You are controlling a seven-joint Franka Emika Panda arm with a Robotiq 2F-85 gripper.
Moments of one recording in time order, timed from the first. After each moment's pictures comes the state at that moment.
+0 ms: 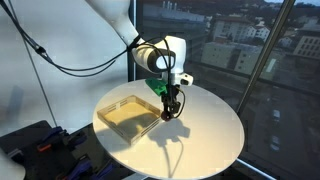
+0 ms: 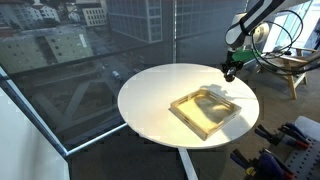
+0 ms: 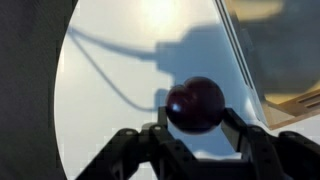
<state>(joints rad) -0.18 0.46 -0.19 -2.00 0.01 2.43 0.13</state>
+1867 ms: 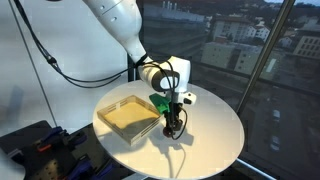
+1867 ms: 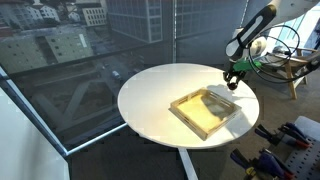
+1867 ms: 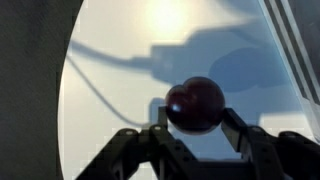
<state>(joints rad) -0.23 0.61 -0.20 -1.95 0.03 2.49 0.13</state>
